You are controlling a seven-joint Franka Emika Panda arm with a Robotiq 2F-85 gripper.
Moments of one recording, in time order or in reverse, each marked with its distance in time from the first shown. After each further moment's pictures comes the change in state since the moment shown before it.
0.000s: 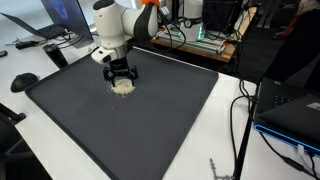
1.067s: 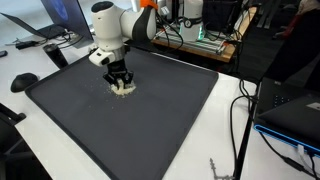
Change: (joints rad) arm 0.000 0.030 -0.004 0.043 -0.037 0.000 -0.016
